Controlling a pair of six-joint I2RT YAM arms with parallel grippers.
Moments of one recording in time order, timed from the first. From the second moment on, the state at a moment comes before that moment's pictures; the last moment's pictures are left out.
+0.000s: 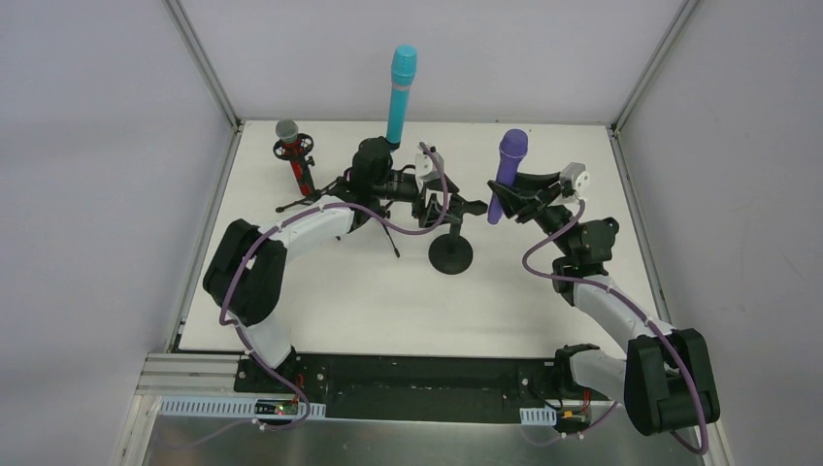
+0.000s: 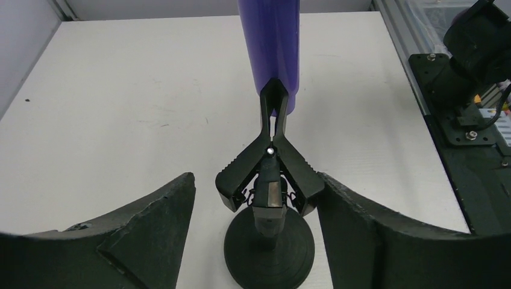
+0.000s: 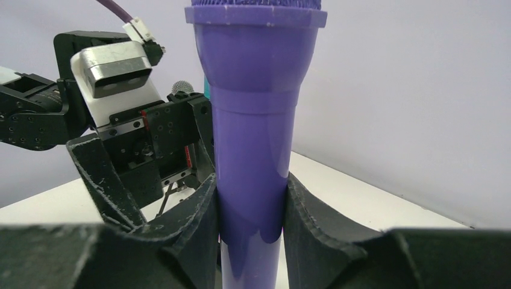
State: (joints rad) left arm -0.58 1.72 1.18 0.38 0.97 0.15; right arm 0.21 1.13 0.46 1.13 -0.55 0.32
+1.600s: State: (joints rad) left arm -0.57 1.72 1.19 0.36 0.97 0.19; right arm 0.39 1.26 0.42 1.37 -0.39 0.21
